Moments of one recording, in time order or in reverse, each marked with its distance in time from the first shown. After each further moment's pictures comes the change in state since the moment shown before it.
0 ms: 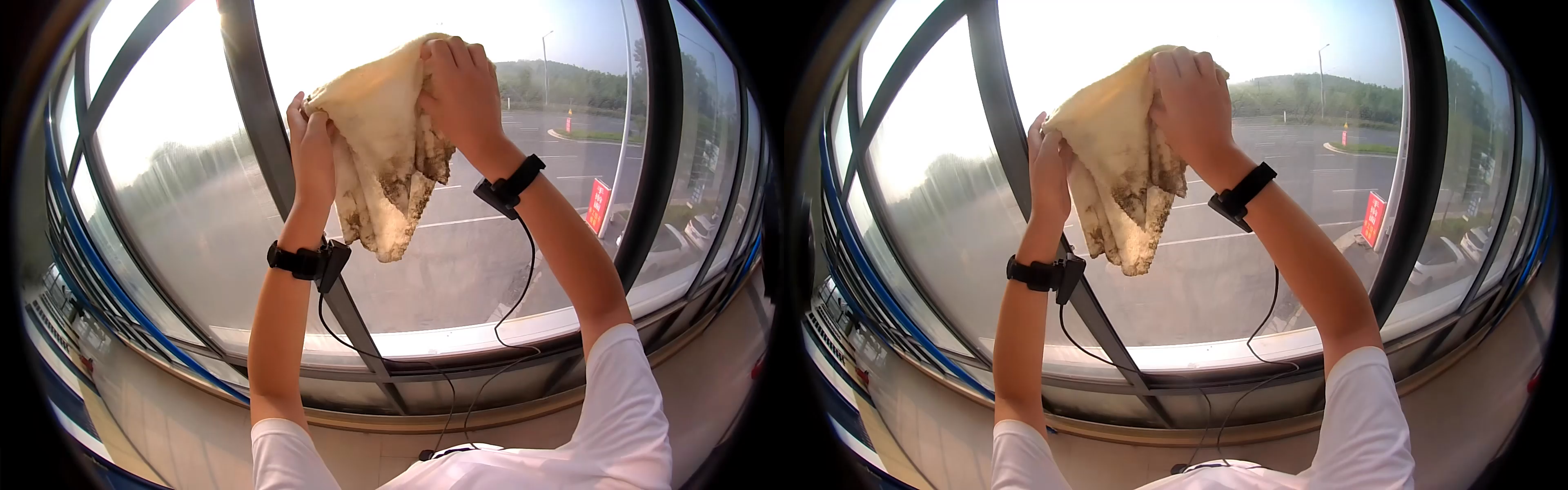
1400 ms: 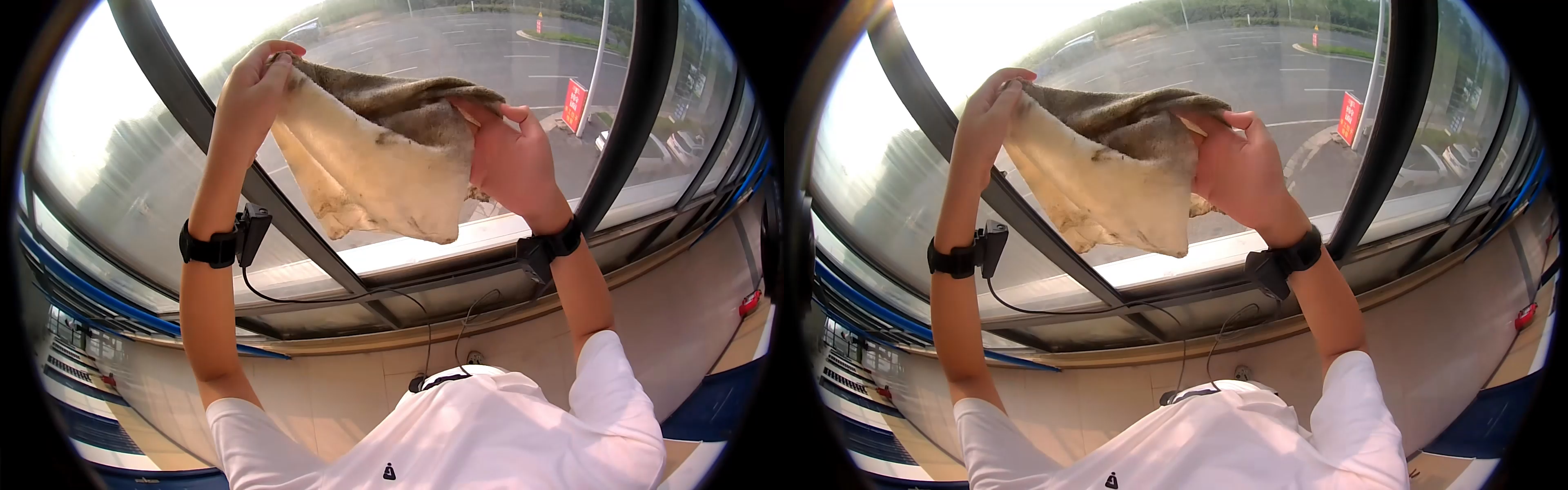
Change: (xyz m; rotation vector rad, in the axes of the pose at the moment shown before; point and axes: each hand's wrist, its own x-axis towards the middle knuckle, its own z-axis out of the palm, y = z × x) left_hand -0.046 0.003 0.001 0.771 -0.477 -0.153; right_hand -0.191 -0.002 -0.150 2.263 -0.330 1.550
